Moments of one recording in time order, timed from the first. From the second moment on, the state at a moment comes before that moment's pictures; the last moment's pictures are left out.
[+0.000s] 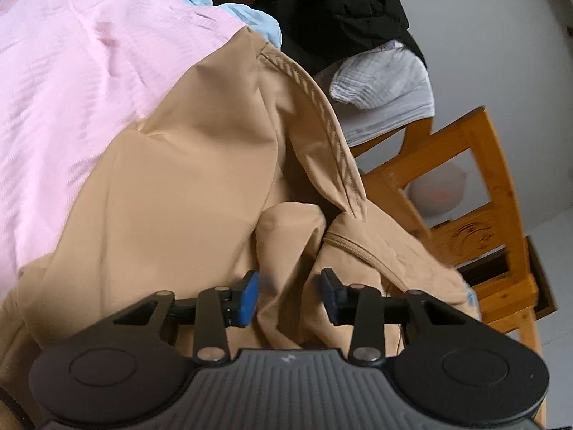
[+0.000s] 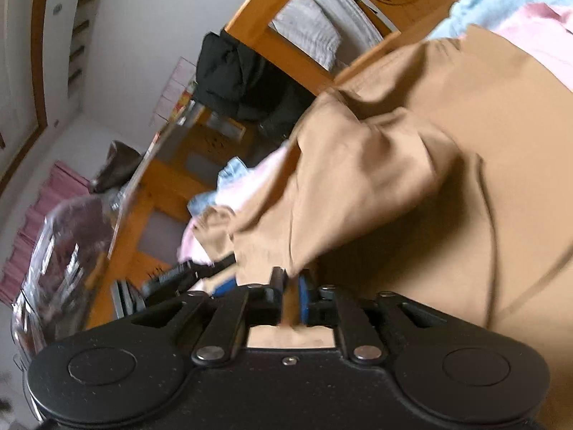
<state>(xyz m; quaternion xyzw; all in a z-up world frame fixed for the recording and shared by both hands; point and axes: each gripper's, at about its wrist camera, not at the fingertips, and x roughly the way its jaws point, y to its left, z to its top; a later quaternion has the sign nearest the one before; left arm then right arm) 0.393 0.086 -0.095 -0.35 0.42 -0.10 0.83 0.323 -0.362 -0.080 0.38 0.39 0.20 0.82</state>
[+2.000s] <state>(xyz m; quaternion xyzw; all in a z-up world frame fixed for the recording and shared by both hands) 0.381 0.056 -0.024 -0.14 0.34 -0.10 0.92 0.414 -0.348 -0.065 0.03 0.25 0.06 0.97</state>
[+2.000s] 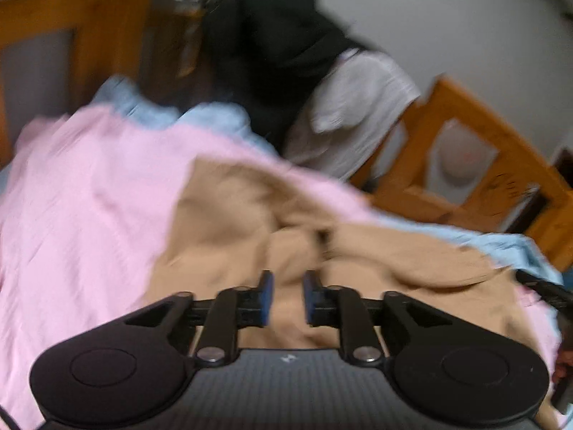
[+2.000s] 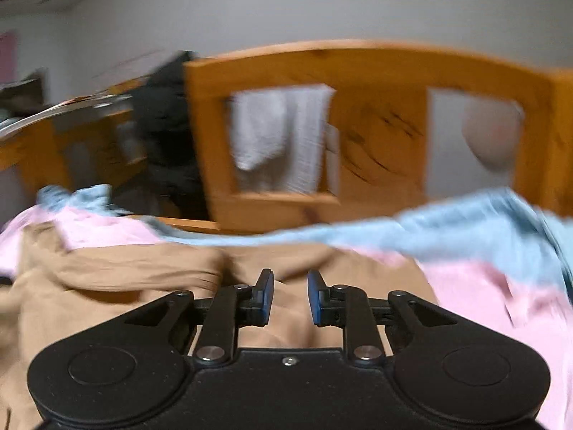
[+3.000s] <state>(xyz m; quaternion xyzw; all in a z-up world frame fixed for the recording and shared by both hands) 0.399 -0.016 -0.061 -0.02 0.38 -0.13 0.92 0.418 -0.292 -0.096 -0.04 0.28 0.11 0.95</state>
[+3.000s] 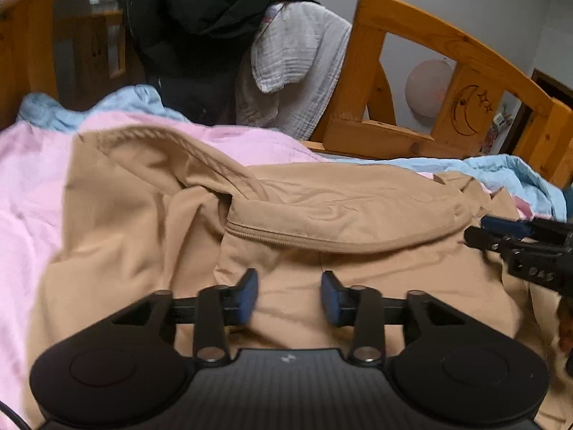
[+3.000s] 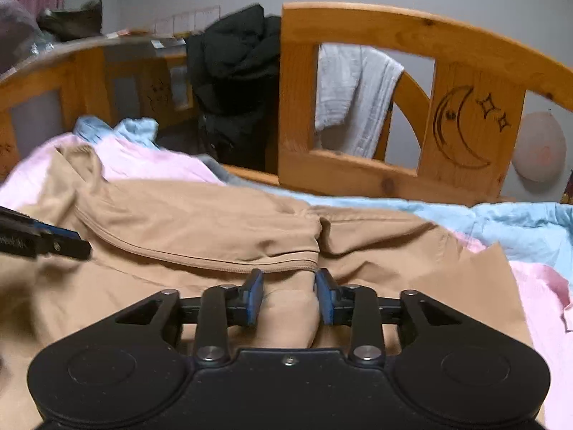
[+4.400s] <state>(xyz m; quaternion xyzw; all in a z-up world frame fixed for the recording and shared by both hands) 0.082 -0.017 -0.032 0.10 0.39 -0.14 0.90 0.073 -0.247 -0.072 -0.18 0.42 0.17 0.88</state>
